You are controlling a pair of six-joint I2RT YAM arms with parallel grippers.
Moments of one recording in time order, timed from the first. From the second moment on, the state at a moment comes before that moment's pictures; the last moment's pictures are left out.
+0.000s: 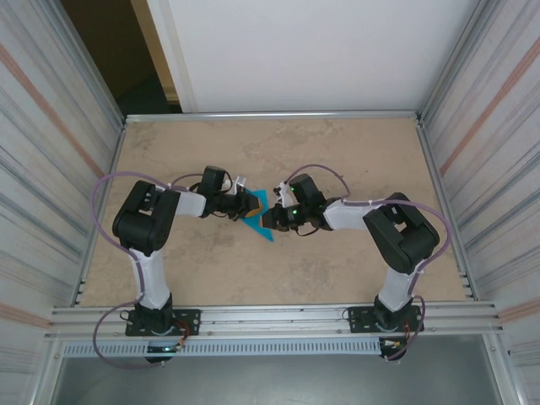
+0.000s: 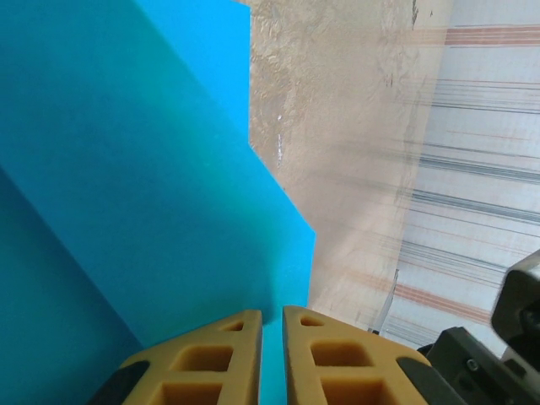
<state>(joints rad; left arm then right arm) -0.36 1.95 0.92 0.18 0.86 -0.81 0.66 1.80 0.89 0.12 -0.67 0.75</state>
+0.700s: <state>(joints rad) -0.36 1.95 0.93 0.17 0.86 -0.81 0.66 1.88 0.90 0.10 -0.65 0.75</state>
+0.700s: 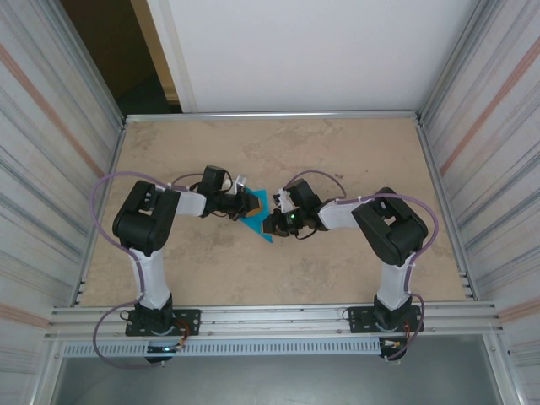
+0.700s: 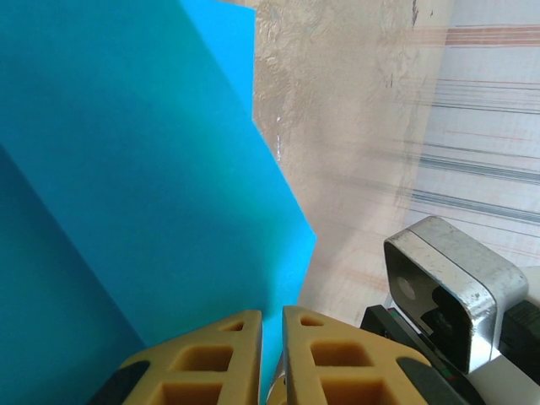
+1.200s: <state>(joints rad) -0.36 1.97 0.94 0.14 0.85 -0.80 0.66 1.89 0.90 0.10 -0.64 0.75</state>
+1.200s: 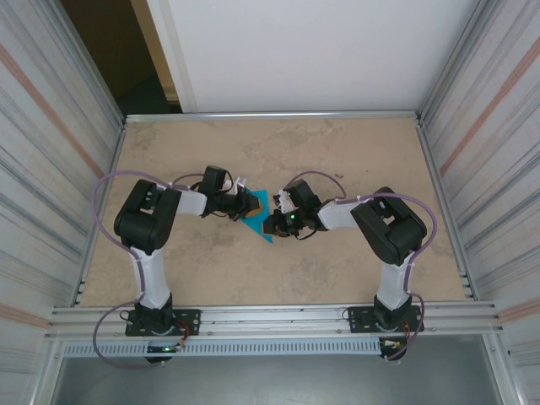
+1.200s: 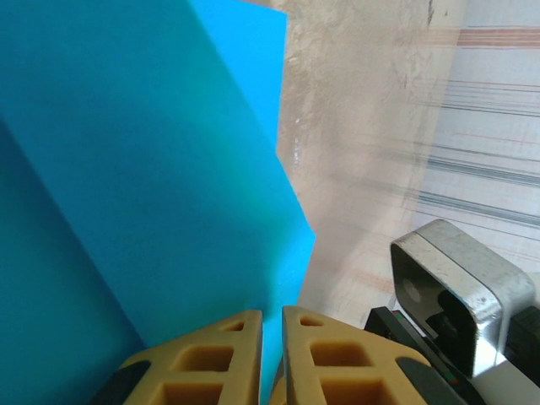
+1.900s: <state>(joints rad) -0.36 1.98 0.95 0.12 0.84 -0.80 0.65 1.88 0.90 0.10 -0.64 0.75</state>
